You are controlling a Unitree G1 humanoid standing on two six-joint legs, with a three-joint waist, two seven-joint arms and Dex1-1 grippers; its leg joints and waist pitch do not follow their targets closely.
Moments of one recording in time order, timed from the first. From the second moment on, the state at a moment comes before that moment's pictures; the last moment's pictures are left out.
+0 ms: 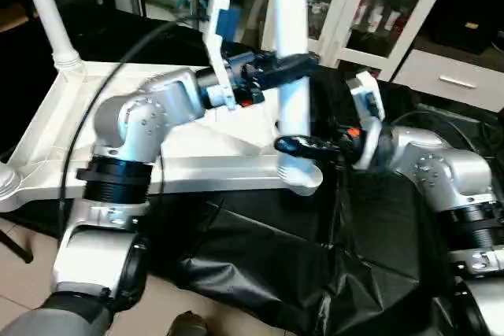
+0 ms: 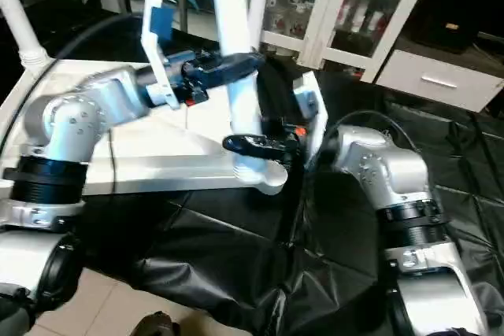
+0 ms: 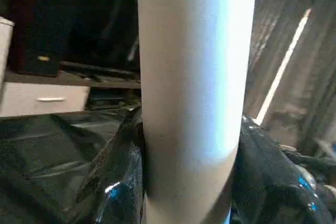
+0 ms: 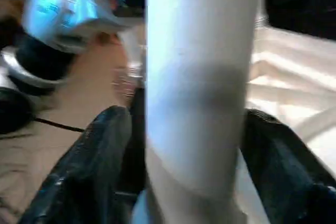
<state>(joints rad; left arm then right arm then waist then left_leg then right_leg) -0.91 0.24 0.04 0.23 -0.67 0.78 -0.83 -0.67 -0.41 0.09 0.29 0.58 0.56 1.15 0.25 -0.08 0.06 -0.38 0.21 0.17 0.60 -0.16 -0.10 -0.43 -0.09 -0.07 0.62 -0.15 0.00</state>
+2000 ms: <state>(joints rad) -0.90 0.33 -0.08 0.20 -0.53 0.72 -0.91 -0.68 -0.37 0.16 0.26 0.43 0.64 0.95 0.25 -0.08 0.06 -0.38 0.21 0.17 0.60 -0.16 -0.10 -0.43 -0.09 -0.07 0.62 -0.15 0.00</state>
